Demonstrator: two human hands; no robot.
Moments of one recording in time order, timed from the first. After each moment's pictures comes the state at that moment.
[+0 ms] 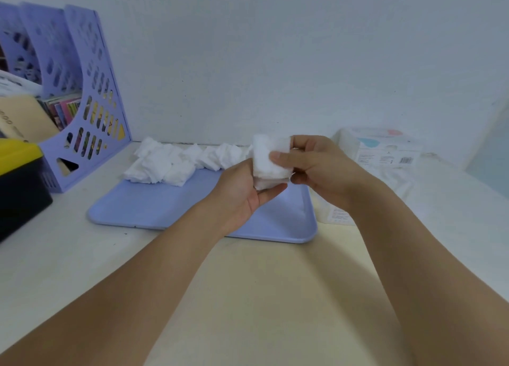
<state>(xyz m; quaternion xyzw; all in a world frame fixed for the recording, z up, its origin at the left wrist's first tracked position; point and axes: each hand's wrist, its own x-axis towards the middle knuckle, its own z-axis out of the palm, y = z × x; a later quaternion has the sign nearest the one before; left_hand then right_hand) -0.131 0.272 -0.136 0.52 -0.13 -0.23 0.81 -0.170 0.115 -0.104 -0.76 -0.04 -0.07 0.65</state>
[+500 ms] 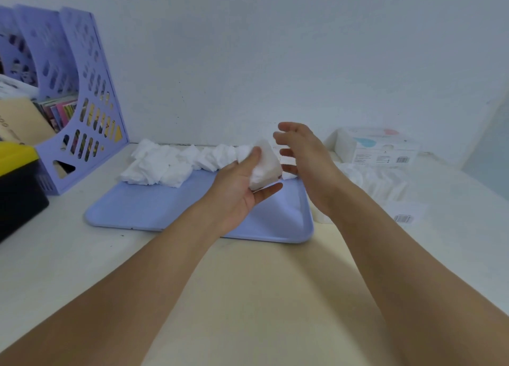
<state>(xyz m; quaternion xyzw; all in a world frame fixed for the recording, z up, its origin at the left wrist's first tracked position) -0.131 0.272 -0.135 0.51 -0.13 -0.21 0.83 -0.166 0.140 -0.102 -0.73 0.04 -0.16 0.67</state>
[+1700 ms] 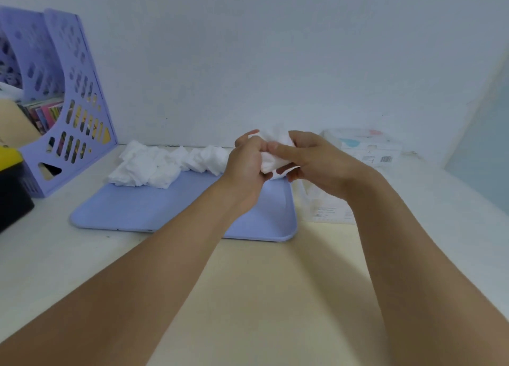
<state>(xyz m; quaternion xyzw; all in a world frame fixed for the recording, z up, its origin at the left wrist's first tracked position) -0.133 0.224 -0.111 0.54 -0.11 -0.14 0.82 -0.189 0.097 -0.084 -0.82 -0.06 -0.05 0.57</state>
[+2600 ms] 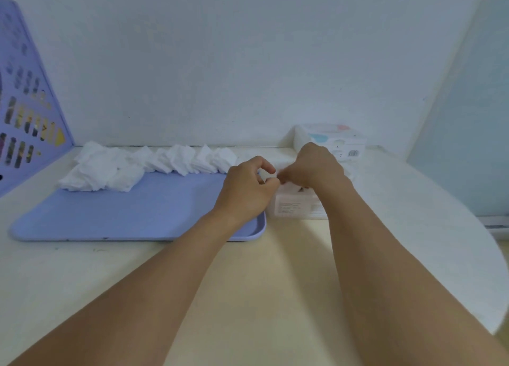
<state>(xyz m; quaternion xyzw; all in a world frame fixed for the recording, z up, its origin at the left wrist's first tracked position) -0.140 0.190 -0.159 0.81 -0.29 0.03 0.51 -0.173 0.049 -0.113 -0.93 0.28 -0.11 0.21</state>
